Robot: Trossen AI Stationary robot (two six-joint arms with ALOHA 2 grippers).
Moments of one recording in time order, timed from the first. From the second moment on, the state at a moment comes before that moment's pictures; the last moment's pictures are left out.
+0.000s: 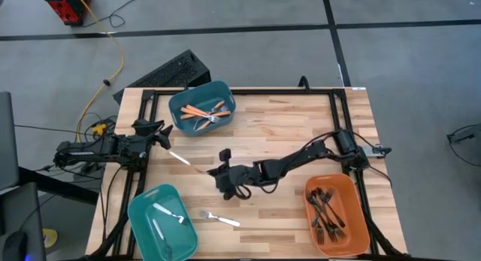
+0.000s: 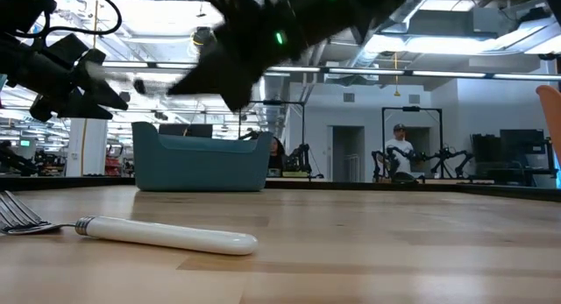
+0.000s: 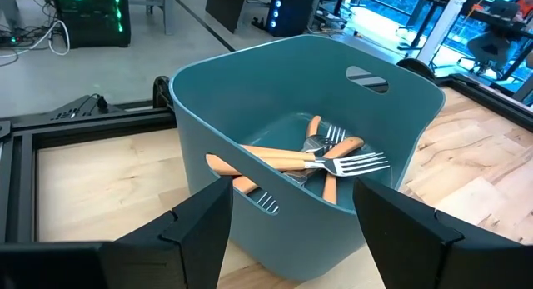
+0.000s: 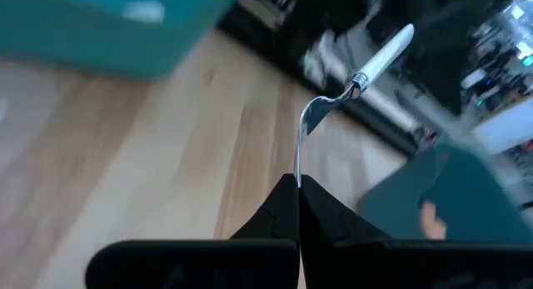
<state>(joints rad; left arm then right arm) -0.01 0.04 0.21 -0.69 -0.90 -0.67 0.23 2.11 1.40 0.32 0.42 -0.50</state>
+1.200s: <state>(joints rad) -0.01 0.04 0.21 -0.69 -0.90 -0.66 0.35 2.14 1.55 0.50 0.21 -0.42</state>
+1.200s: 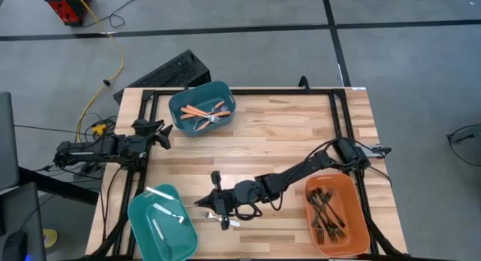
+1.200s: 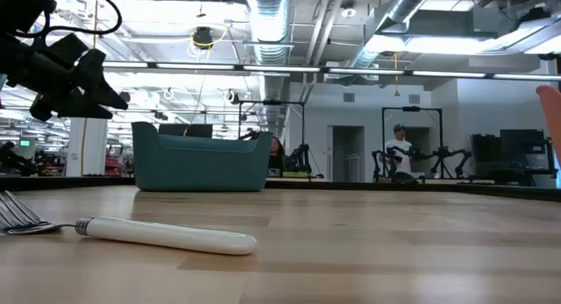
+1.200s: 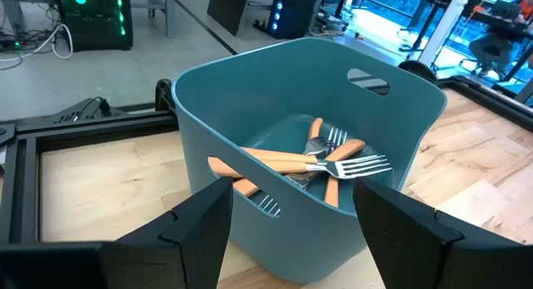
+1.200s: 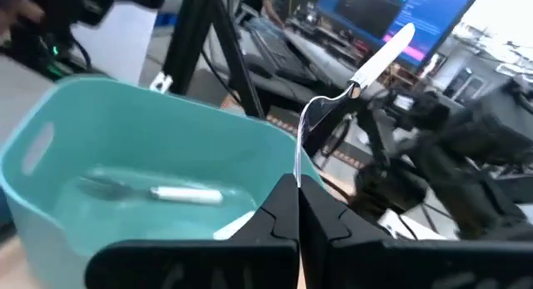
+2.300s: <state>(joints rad) -0.01 0.04 0.21 -0.68 -0.93 -0.66 0.44 2.18 1.75 0.26 0.60 -0.24</state>
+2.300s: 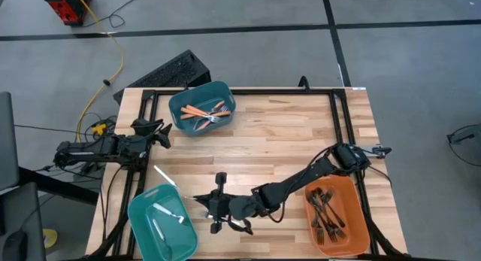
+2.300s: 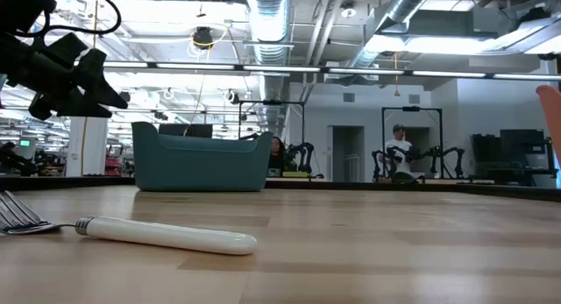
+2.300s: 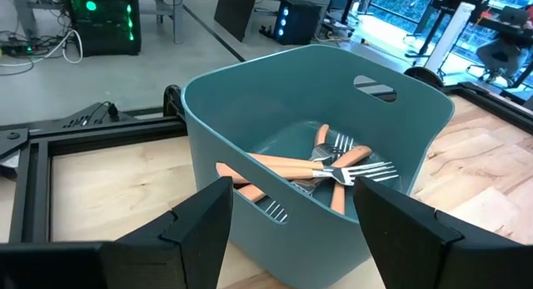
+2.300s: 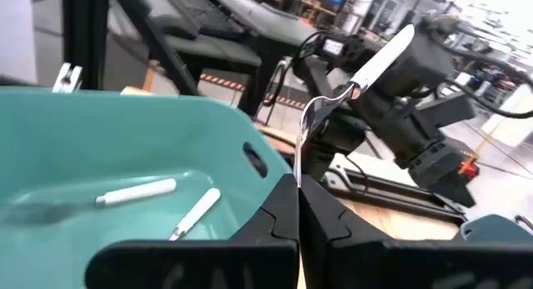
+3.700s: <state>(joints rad) -0.01 0.04 0.21 -0.68 -0.95 -0.67 0.51 2.42 2.15 0.12 0.68 -0.26</state>
